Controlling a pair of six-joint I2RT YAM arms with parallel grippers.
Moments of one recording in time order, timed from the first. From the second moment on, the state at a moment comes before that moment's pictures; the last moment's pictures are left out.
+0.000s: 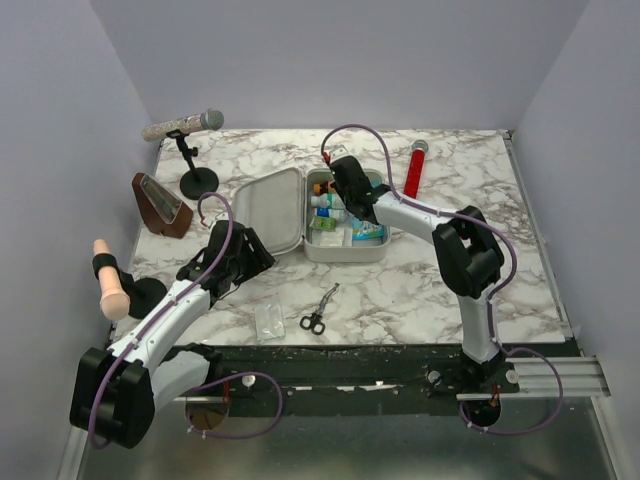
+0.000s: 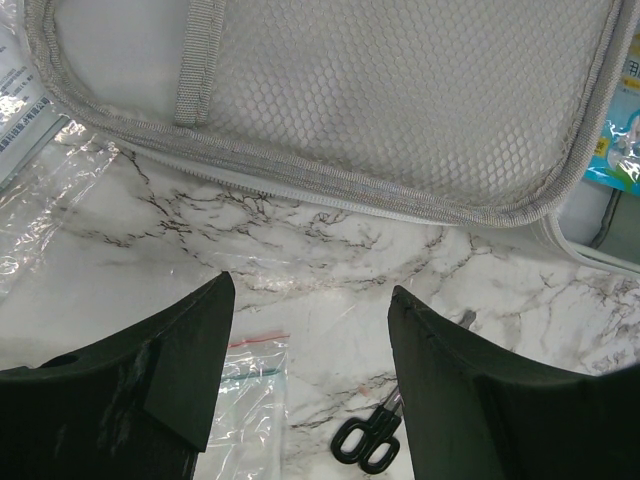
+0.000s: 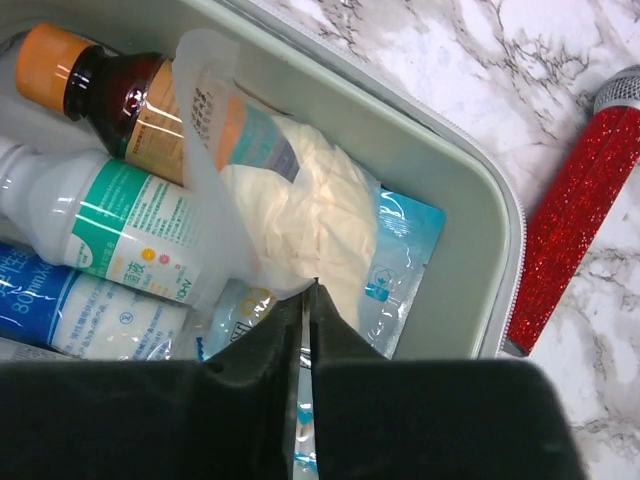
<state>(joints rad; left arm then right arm) -0.34 1.03 0.58 -0.34 -0.03 -0.79 0.65 2.08 1.54 -0.18 0.48 -0.15</state>
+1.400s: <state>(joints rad) -0.34 1.04 0.58 -0.34 -0.02 -0.79 0.56 1.85 1.46 -0.45 0.35 0.19</state>
